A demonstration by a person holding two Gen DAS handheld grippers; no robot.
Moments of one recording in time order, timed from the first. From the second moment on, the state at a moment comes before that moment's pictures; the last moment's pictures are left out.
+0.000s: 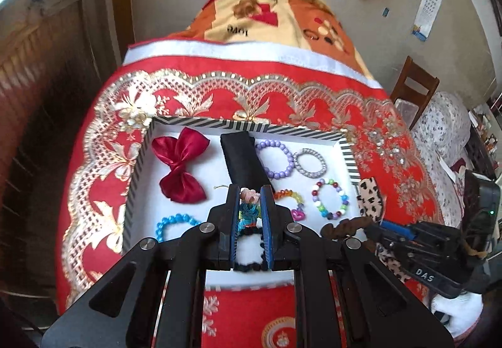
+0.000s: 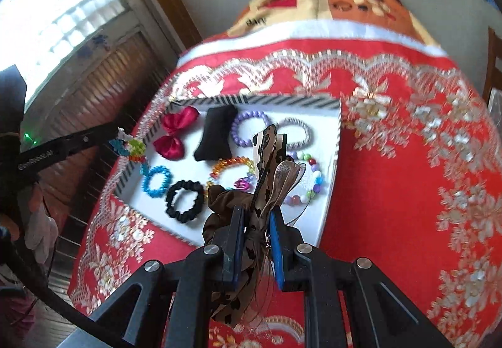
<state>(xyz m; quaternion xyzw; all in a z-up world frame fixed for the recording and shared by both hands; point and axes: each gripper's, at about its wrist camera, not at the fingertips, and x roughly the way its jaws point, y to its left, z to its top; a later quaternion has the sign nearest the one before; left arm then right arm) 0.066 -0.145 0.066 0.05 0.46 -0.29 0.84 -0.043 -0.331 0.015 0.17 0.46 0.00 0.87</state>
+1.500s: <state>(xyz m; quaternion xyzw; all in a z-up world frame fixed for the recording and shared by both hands) 0.069 -0.122 0.033 0.06 0.44 -0.19 0.87 0.006 -0.285 0.026 0.13 0.41 -0.10 0.90</state>
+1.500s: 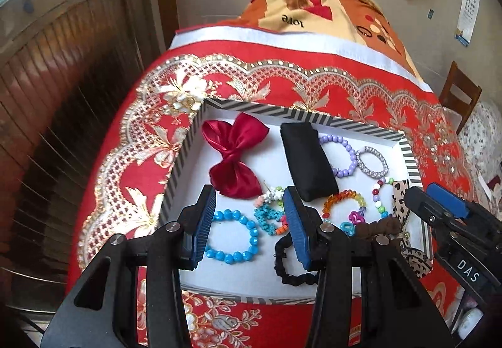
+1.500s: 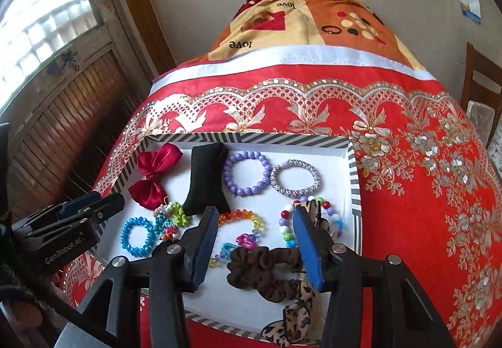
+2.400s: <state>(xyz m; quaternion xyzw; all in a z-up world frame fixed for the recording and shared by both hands) 0.054 -0.127 0.040 0.09 0.42 -0.17 0.89 0.003 -0.283 0.027 0.14 0.41 -0.10 0.90</state>
